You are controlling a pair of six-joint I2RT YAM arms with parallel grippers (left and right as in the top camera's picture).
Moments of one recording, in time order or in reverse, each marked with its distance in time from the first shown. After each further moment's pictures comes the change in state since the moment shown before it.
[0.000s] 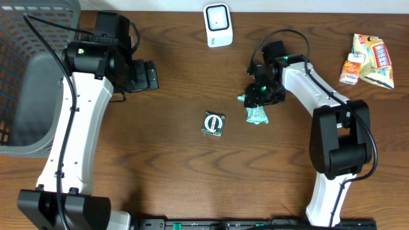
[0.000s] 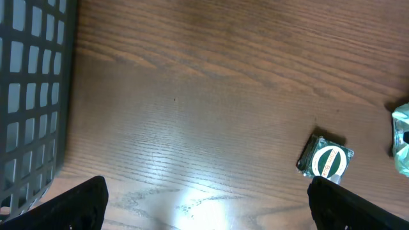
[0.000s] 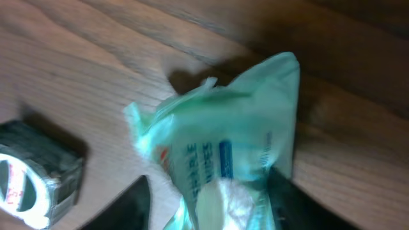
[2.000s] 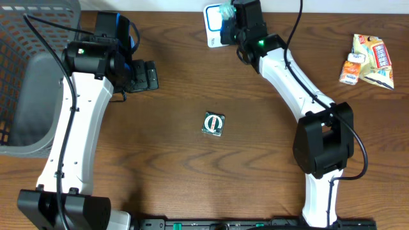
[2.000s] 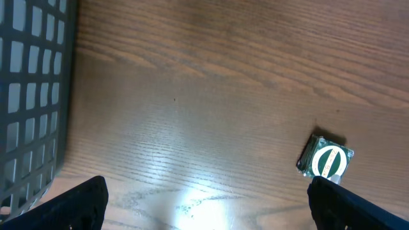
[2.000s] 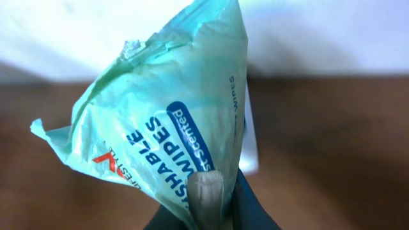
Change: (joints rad) left arm 0.000 0.000 0.000 0.000 0.000 0.000; right arm 0.156 0.053 0.343 0.635 0.347 0.352
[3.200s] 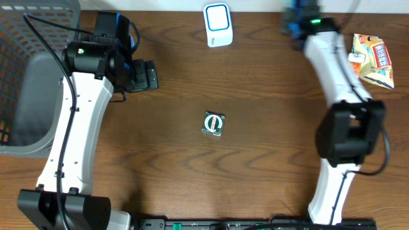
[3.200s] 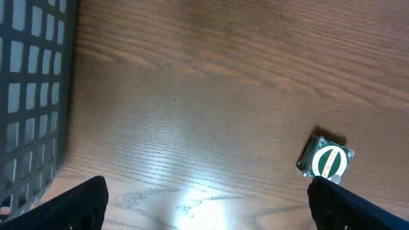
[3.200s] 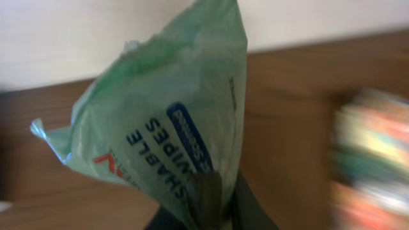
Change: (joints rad) left arm 0.000 0.000 0.000 0.000 0.000 0.000; right arm -0.333 0.030 0.161 -0.403 0.285 -0.167
